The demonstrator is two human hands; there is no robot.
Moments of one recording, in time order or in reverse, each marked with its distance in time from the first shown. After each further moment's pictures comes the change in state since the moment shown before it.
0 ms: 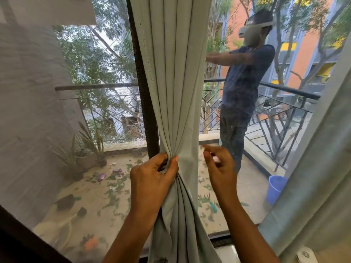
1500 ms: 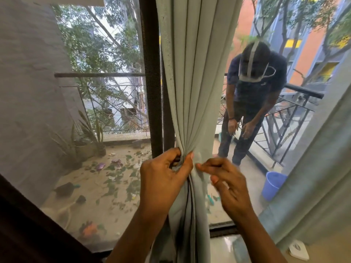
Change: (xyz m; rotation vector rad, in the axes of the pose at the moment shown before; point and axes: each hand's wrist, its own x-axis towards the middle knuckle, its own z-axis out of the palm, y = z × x) left_hand -0.015 0.017 -0.008 -0.140 -0.062 0.001; right_hand -0.048 -0.021 -0.022 -0.092 -0.262 -0.363
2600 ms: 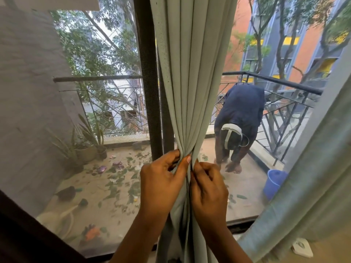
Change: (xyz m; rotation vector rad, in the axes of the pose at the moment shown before) left_hand -0.002 -0.004 0.002 0.102 -0.025 -0.016; right_hand -0.013 -0.021 0.054 -0.264 0.266 0.132
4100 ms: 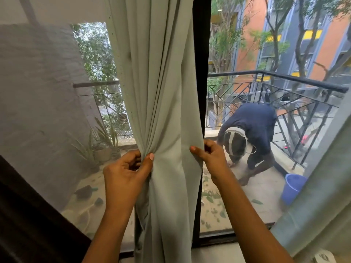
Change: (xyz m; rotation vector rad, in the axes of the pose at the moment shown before) left_hand 0.017 -0.034 -0.058 0.036 0.168 -0.077; right_hand 0.085 0.057 0.032 0.721 -0.314 0.617
